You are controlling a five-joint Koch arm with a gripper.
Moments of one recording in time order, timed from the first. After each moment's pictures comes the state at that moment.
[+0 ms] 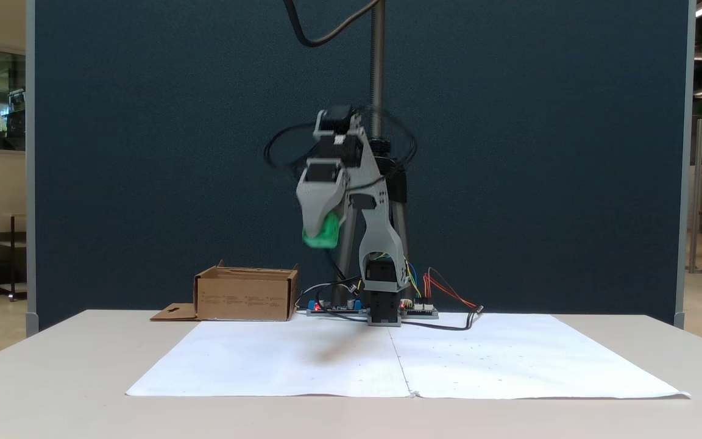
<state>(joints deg) 21.9 63.6 18.5 83.1 -5.5</state>
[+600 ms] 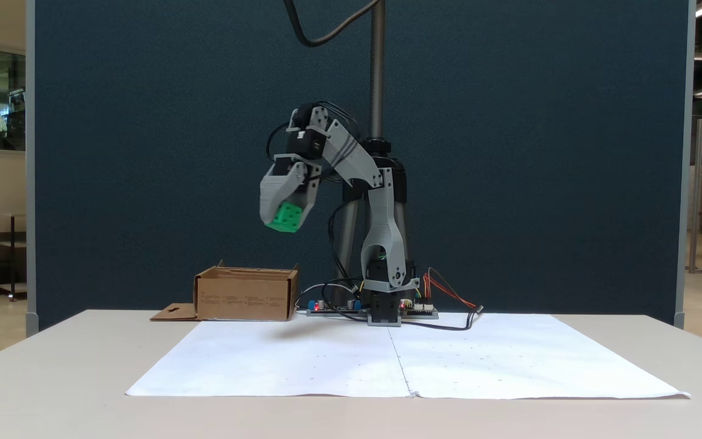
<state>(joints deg) 51.5 81.3 44.3 81.7 -5.8</state>
